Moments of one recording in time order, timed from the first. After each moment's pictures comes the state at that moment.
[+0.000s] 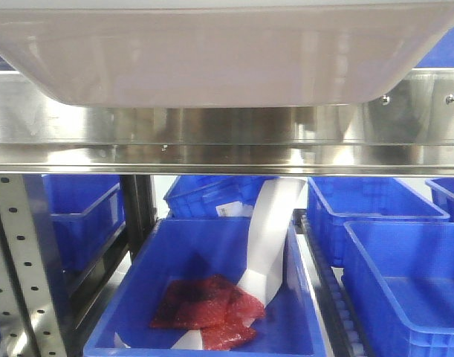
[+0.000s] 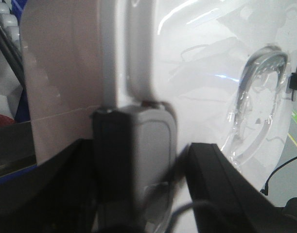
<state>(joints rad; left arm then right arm) 0.07 1.00 -0.98 -1.15 1.14 0.82 -0.10 1.01 -1.06 1.04 1.14 -0.58</state>
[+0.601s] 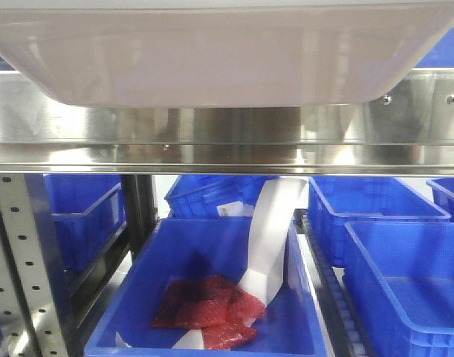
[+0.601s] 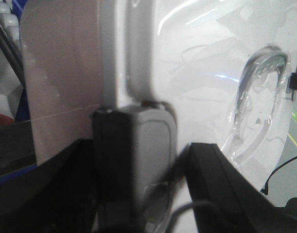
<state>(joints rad) 0.07 1.00 -0.98 -1.15 1.14 0.82 -0.10 1.01 -1.06 1.04 1.14 -0.58</state>
